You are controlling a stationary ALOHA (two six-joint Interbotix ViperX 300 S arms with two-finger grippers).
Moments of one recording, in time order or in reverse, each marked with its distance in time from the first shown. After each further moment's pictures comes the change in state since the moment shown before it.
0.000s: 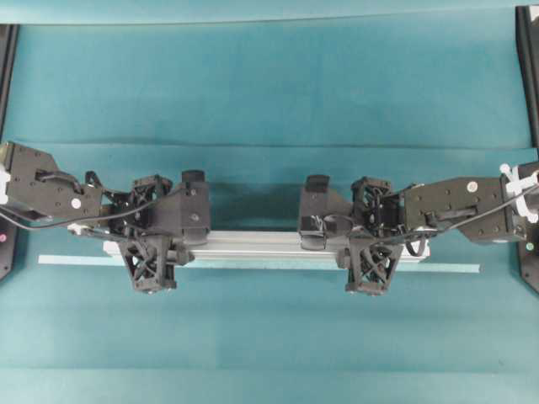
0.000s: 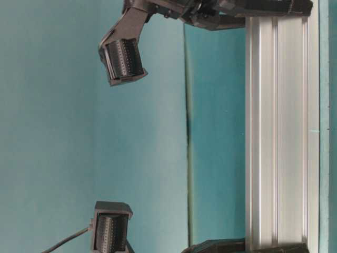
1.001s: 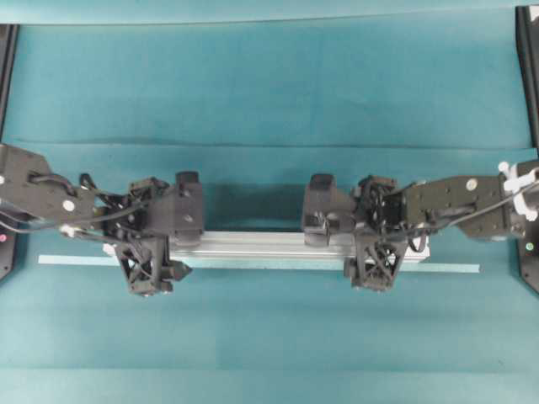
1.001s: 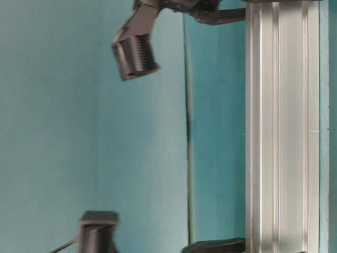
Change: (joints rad) left arm -0.014 -0.077 0.025 -0.003 0.008 -0.008; right arm -0.021 -0.046 0.015 -0.002 0.020 0.008
